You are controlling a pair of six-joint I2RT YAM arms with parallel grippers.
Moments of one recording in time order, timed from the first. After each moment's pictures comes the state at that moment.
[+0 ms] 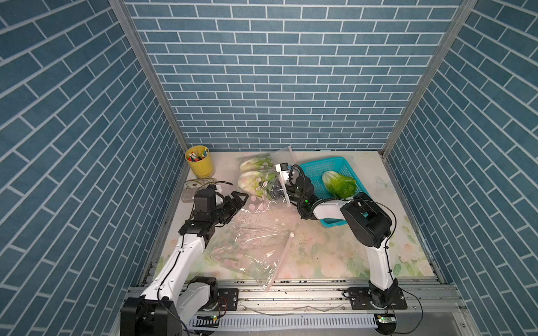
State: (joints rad) left arm -0.09 1.00 0.63 -0.17 0.46 -0.92; right arm 0.77 2.10 1.21 0.93 -0.53 0.75
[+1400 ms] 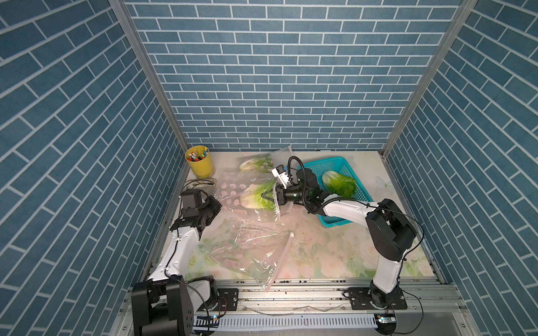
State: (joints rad) left arm 0.17 1.10 0.64 -0.27 0.24 -0.81; right arm 0.77 1.86 1.20 0.33 -0.74 0.57
